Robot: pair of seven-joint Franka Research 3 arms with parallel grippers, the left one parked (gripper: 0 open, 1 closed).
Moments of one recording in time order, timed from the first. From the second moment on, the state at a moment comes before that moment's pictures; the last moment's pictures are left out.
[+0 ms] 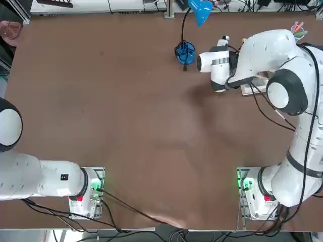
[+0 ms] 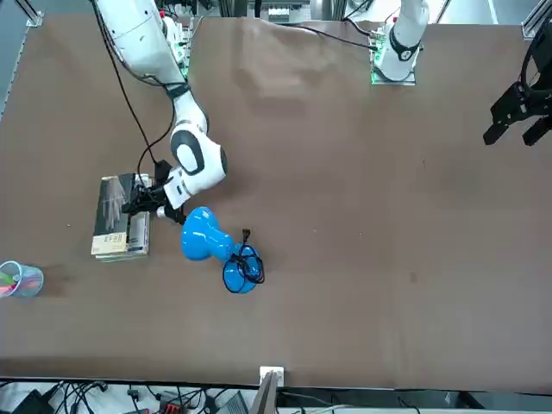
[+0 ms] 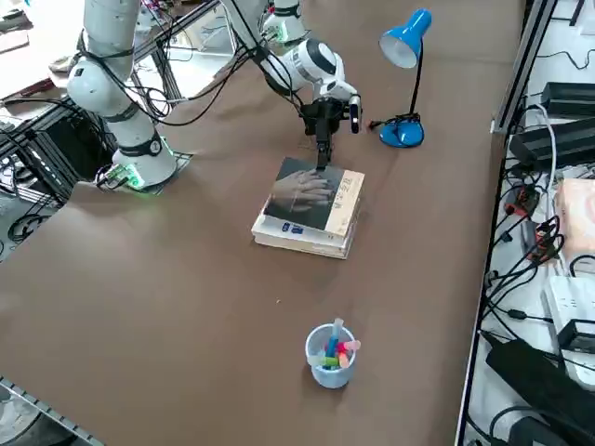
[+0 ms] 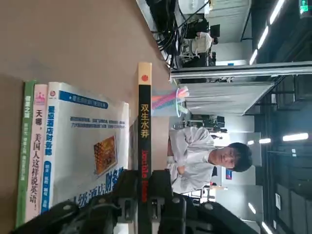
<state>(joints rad) 0.45 0.61 0.08 -1.92 -1.28 1.63 1.04</state>
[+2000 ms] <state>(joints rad) 0.46 0.67 0.07 -1.93 -1.29 1.62 1.11</state>
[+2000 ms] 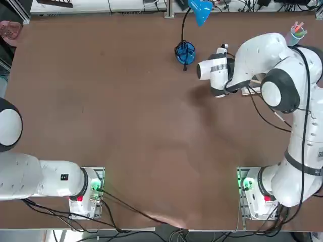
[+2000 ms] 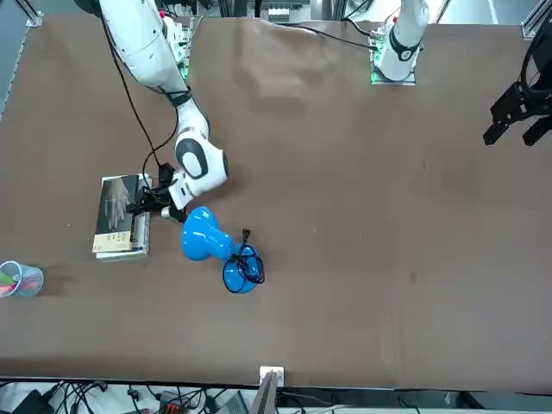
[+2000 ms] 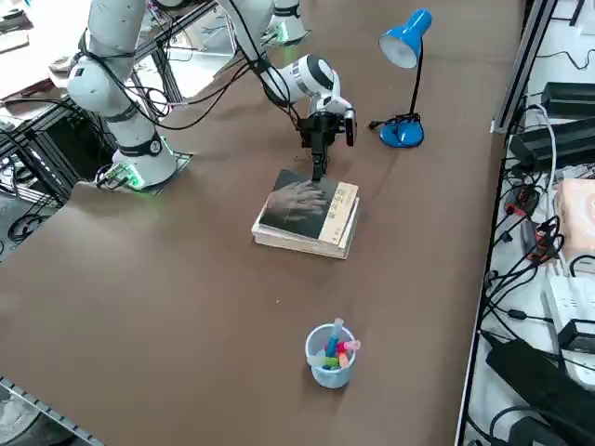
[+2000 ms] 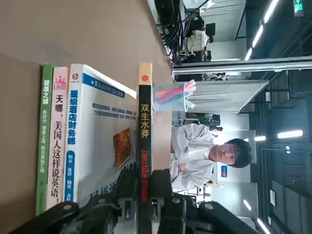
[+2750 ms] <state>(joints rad) 0.48 0.71 0.07 -1.94 -1.34 1.62 1.17</state>
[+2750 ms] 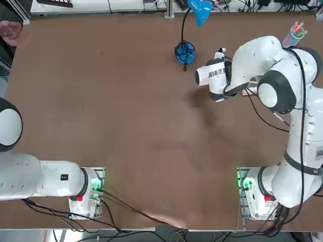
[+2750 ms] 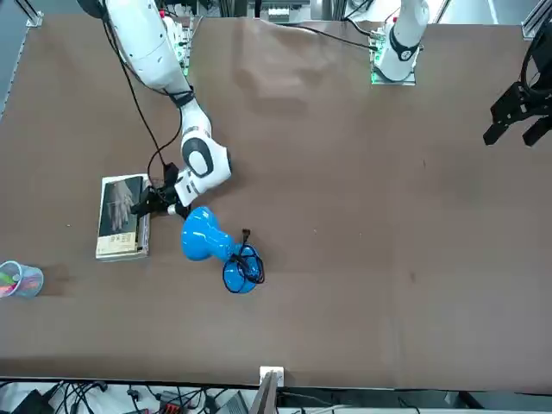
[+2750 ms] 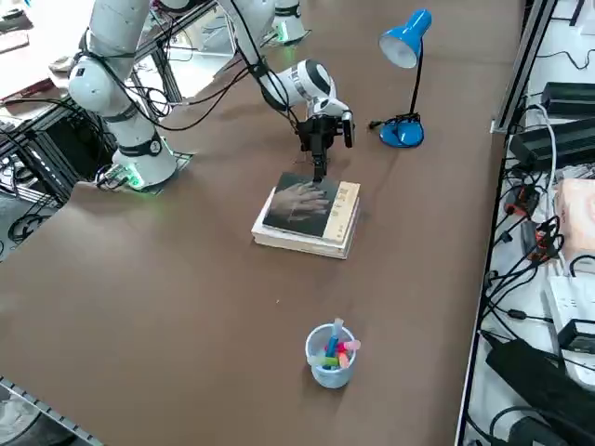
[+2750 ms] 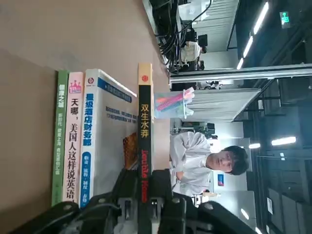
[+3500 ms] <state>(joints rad) 0.48 0.71 0.07 -1.94 -1.34 1.62 1.18</state>
